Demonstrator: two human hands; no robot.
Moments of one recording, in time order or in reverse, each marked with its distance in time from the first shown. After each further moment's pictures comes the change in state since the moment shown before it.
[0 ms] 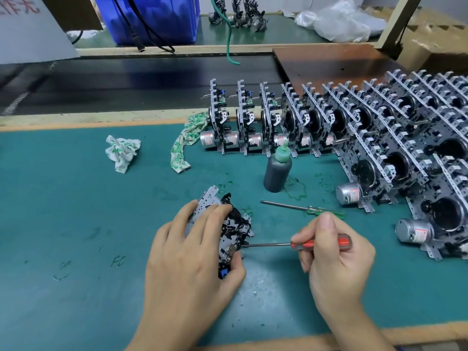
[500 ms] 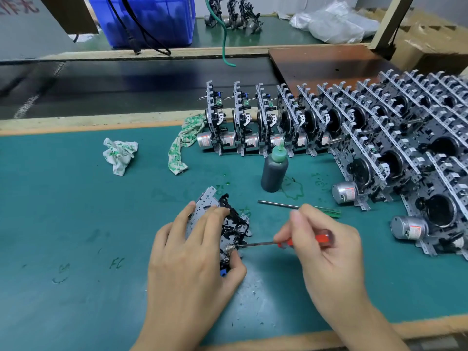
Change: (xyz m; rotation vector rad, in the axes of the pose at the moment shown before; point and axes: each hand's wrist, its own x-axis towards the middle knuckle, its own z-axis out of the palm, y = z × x) left_hand 0.000 0.004 0.001 0.023 0.011 -0.017; right_hand 0.006 -0.024 -0.001 -0.243 -0.253 -0.043
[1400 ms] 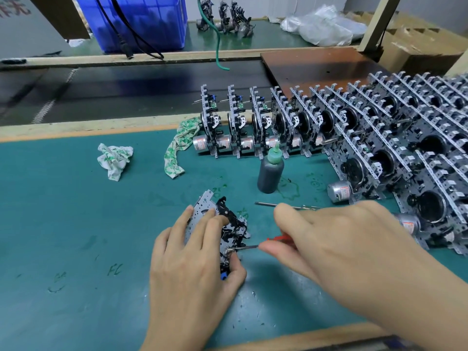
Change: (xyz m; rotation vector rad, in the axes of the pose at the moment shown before) left_hand -0.002 0.000 0.003 -0.005 -0.021 0.013; right_hand 0.031 -0.061 -0.029 -1.116 -0.450 -0.550
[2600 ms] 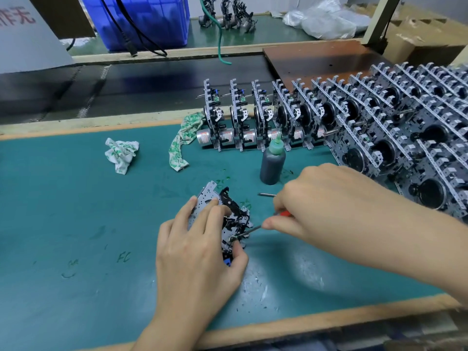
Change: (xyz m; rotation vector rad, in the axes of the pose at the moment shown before) left_hand 0.000 0.001 -0.006 -0.027 -0.094 -0.048; right_hand 0.029 0.015 0.001 0.058 -0.487 0.002
